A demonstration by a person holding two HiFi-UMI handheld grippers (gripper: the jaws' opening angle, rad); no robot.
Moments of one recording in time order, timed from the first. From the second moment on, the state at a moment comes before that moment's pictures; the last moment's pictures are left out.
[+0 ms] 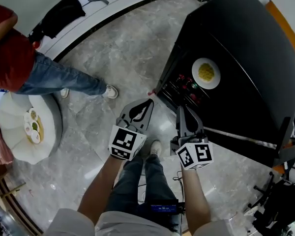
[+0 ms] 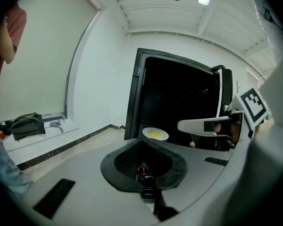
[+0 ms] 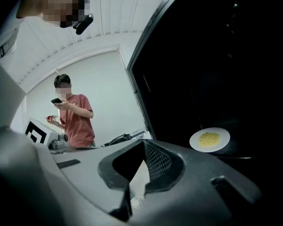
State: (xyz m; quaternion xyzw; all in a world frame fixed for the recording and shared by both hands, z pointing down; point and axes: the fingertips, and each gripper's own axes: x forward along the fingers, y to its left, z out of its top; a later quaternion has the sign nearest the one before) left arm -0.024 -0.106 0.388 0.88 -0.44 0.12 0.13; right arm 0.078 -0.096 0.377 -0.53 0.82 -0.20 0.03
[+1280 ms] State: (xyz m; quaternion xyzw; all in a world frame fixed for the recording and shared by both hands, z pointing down) left arm -0.100 -0.063 0.268 0.83 -0.54 0.10 0.10; right arm 0.056 -0.045 0.262 -0.50 0.86 -0.11 -0.03
